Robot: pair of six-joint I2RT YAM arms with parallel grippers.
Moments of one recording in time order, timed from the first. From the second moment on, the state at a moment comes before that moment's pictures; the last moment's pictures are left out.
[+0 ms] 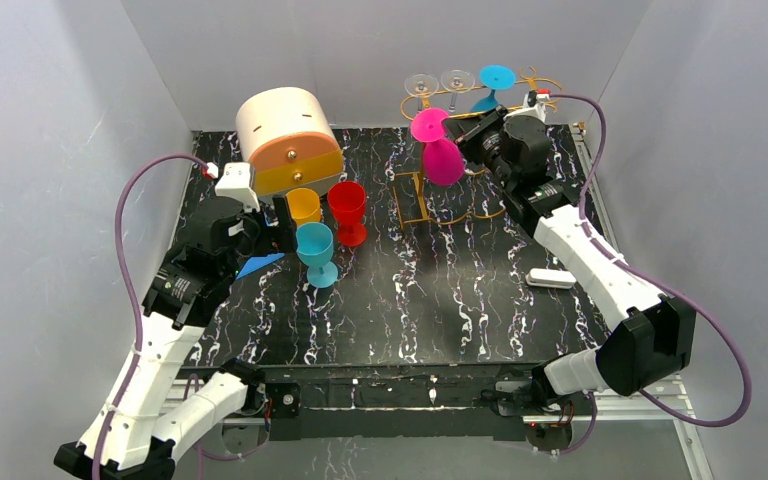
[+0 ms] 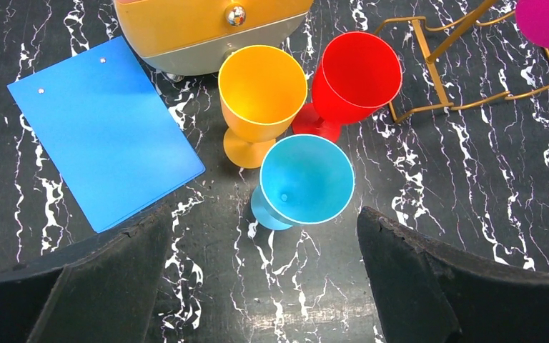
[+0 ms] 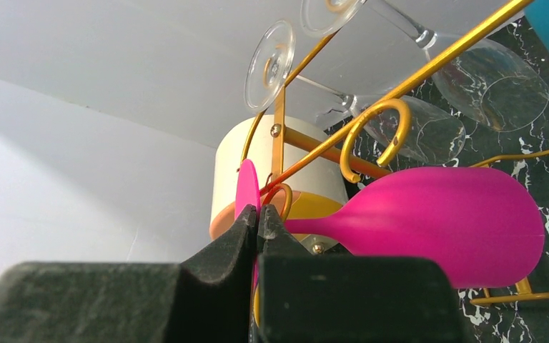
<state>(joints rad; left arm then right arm) -0.40 0.83 1.14 -0.78 -0.24 -0.25 0.46 1.38 1.28 0.04 0.08 1.04</state>
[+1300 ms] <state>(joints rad) -0.40 0.91 1.15 -0.67 0.19 -0.26 0.45 1.09 0.94 0.08 -0.37 0.86</state>
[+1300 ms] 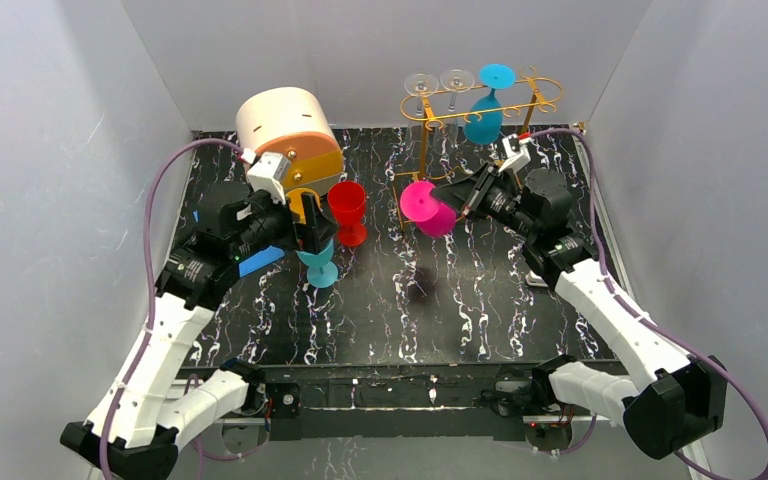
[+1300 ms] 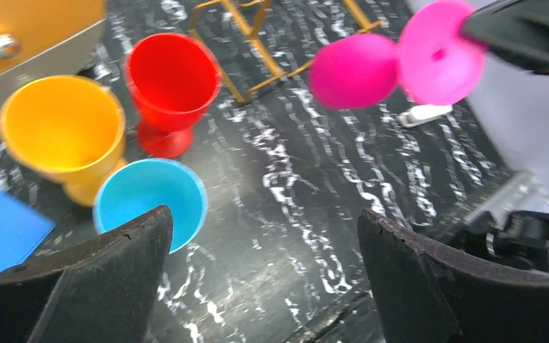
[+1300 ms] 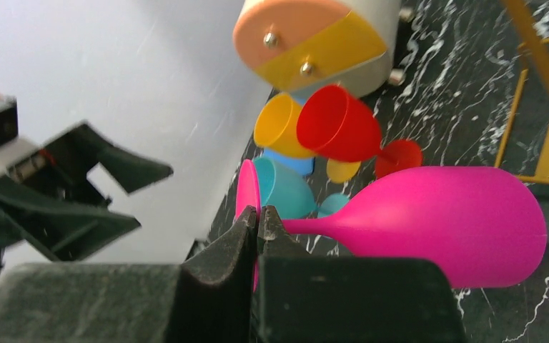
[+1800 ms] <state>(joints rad) -0.46 1.01 1.04 -0.40 0.58 -0.41 0.45 1.08 0.77 0.36 -0.79 0.83</state>
